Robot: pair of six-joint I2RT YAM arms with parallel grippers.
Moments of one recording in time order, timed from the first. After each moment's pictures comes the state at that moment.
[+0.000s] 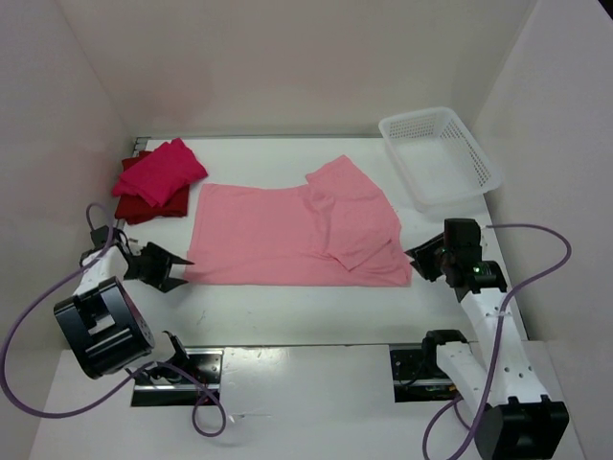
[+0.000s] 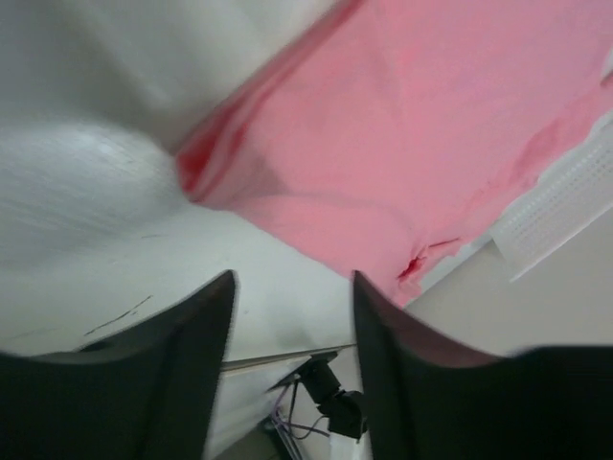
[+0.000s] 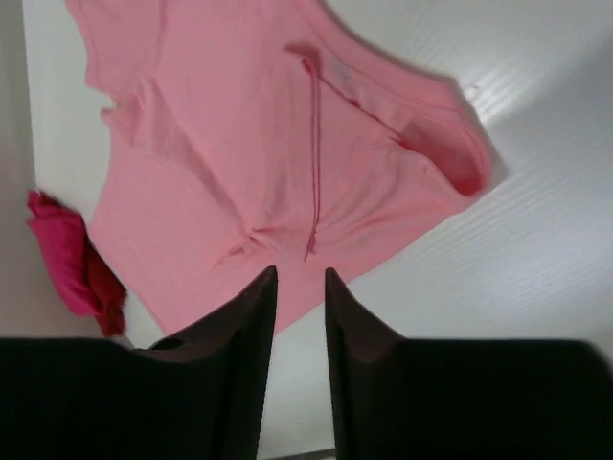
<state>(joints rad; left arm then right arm) 0.58 1.33 0.70 -0.74 0.60 -0.61 0.01 0.78 0.69 -0.77 -0.02 1.11</state>
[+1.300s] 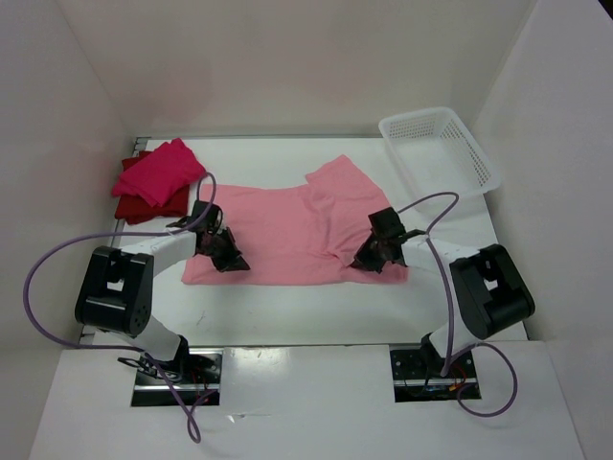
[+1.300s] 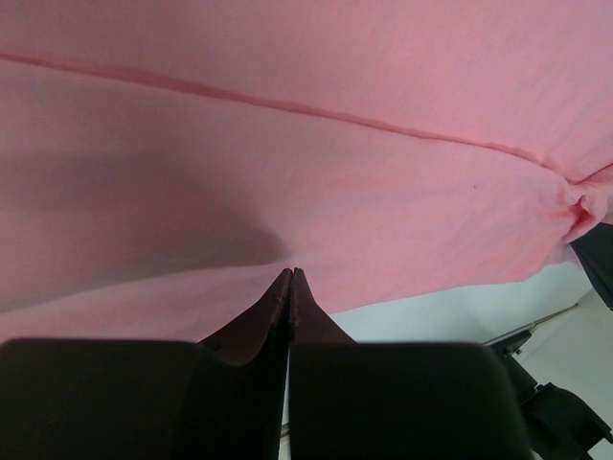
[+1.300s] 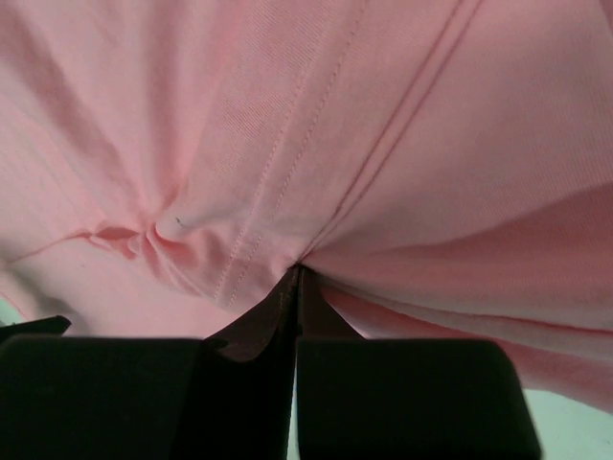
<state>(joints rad) -0.17 1.55 0.78 -0.39 0.36 -0.72 0.39 1.52 0.68 -0.23 -0.09 1.04</state>
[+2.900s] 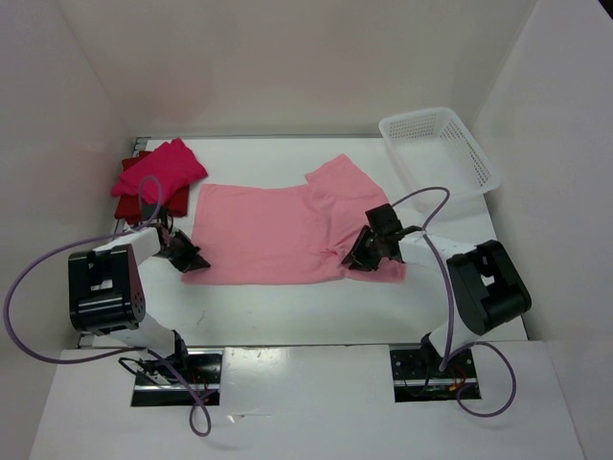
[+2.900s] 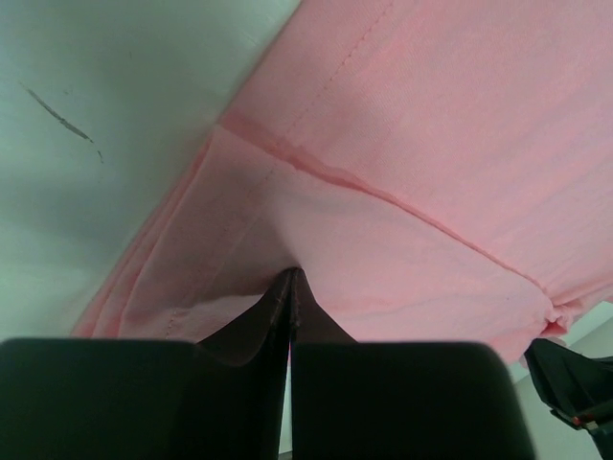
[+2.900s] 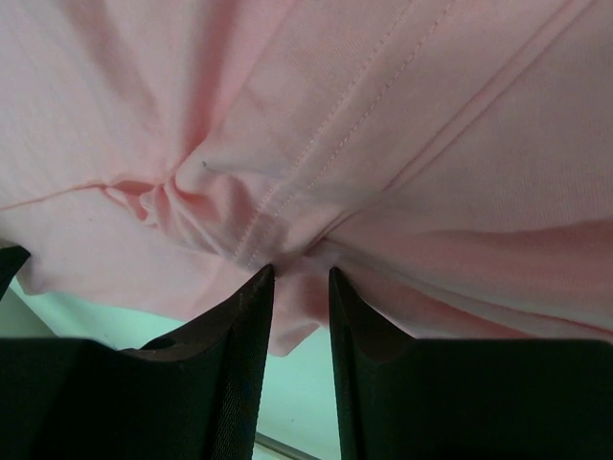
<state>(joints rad) 0.22 1.57 0.77 -0.46 0.33 -0.64 0.40 1.54 0.73 -0.22 -0.18 0.95</state>
